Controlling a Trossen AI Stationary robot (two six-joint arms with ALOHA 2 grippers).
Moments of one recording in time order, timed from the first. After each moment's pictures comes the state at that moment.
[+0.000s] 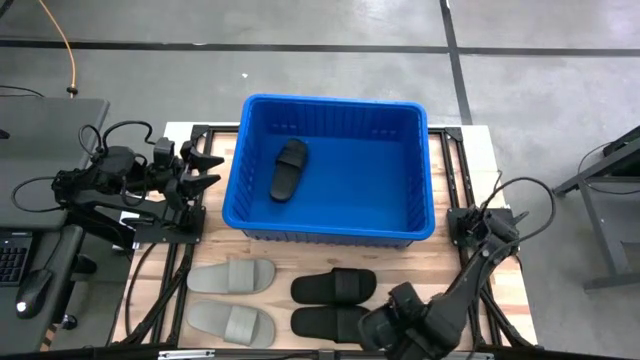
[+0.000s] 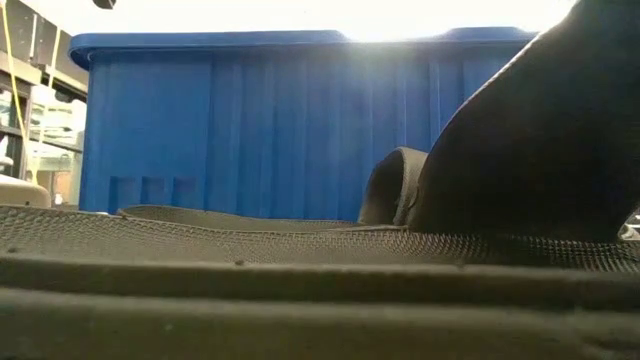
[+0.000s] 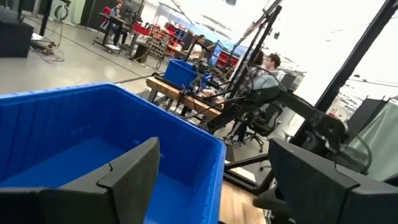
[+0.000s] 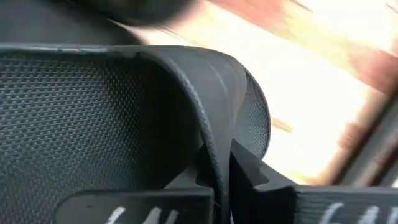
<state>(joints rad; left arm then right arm) 0.00 0.36 0.78 -0.37 -0.26 -0.43 0.85 2.05 2.02 -1.57 0.07 1.99</state>
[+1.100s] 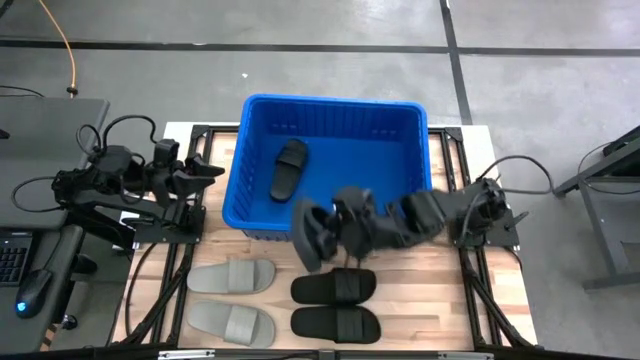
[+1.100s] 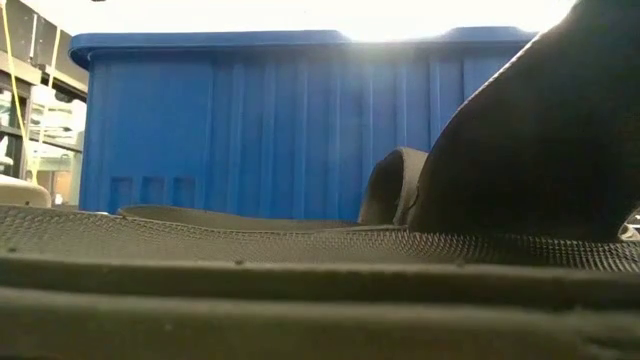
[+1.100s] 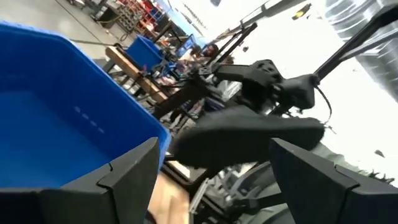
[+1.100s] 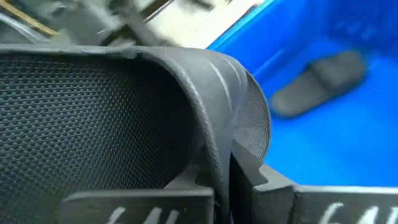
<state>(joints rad) 0.00 0.36 0.78 -0.33 -0.15 -0.77 0.39 1.93 2.36 -1.17 0.63 0.96</state>
